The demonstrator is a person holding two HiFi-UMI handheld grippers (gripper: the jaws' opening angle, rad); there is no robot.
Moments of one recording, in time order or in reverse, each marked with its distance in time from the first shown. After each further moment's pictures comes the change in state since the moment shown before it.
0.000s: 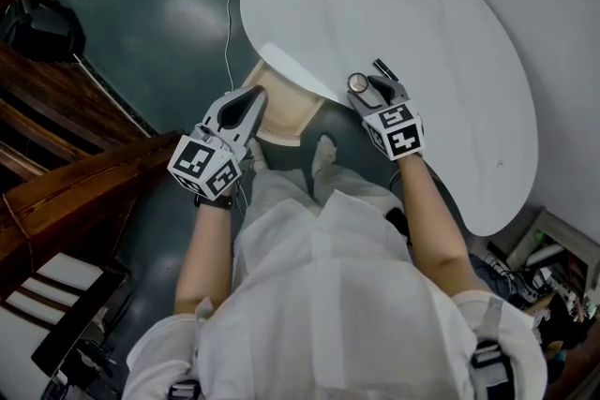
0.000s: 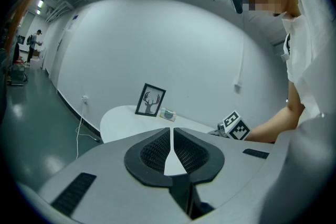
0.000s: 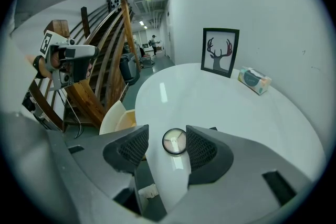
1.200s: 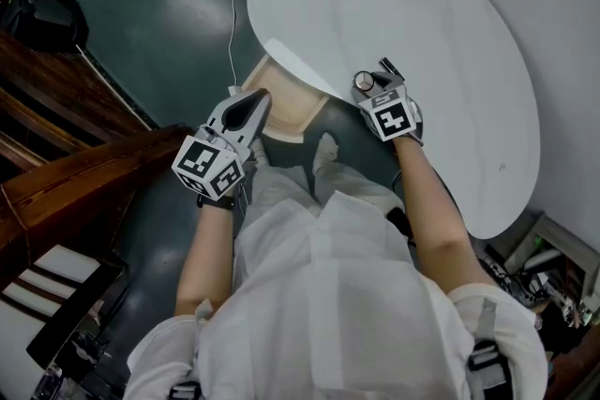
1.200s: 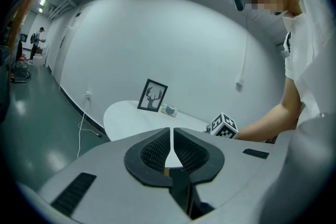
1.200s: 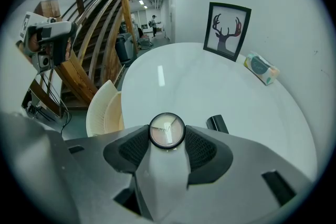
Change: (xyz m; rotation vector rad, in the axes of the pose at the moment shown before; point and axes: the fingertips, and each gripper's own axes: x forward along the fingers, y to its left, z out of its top) left arm -0.009 0.000 -0.018 -0.025 0.029 0.017; right arm 0.040 -0.013 -0.031 -0.051 0.192 -0.031
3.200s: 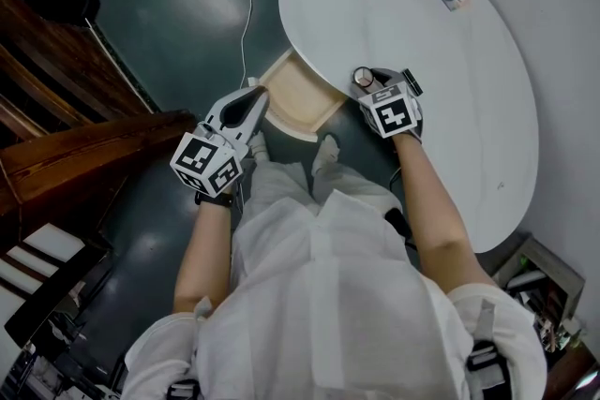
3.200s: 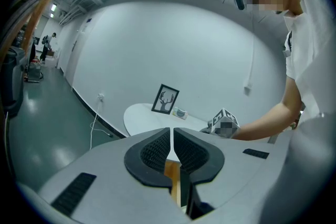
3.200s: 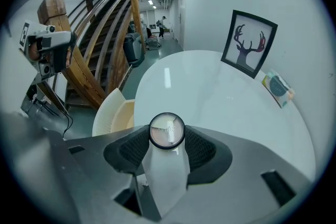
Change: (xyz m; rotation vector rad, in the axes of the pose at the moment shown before) left arm -0.044 0.035 -0.001 -0.036 -0.038 0.097; right arm 0.012 0.034 0.055 -0.072 -0.006 0.047
